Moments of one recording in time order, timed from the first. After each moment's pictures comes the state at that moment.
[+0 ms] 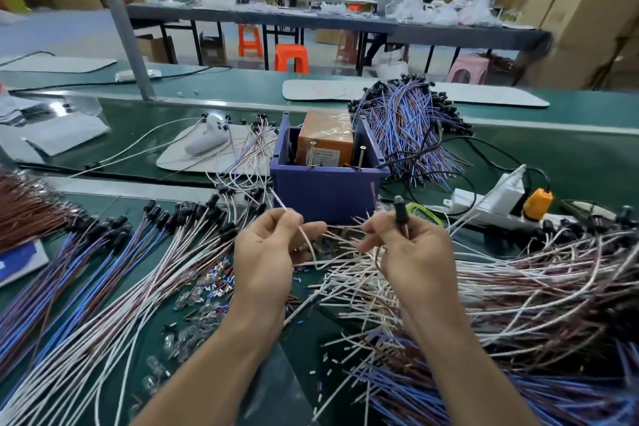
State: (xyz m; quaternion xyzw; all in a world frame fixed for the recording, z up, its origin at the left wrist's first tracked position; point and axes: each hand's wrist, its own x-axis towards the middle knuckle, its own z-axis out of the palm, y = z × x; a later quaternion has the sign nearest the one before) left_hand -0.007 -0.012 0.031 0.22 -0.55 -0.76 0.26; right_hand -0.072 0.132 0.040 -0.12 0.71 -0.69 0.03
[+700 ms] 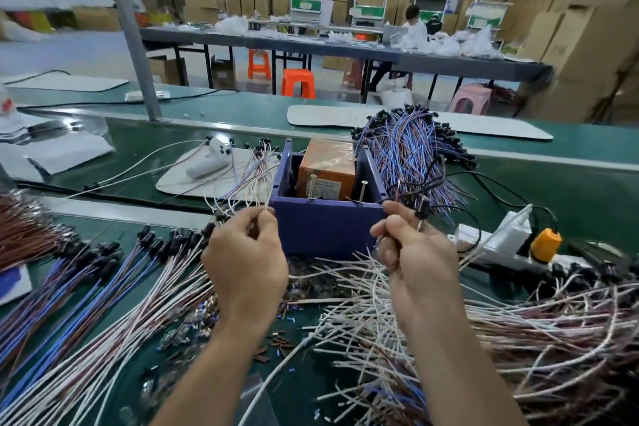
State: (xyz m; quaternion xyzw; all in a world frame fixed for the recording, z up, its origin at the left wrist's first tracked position) left_hand -0.040 -0.035 0.047 0.34 -0.71 -0.40 0.47; right_hand -0.117 0.110 0.067 0.01 0.53 -0.84 0.09
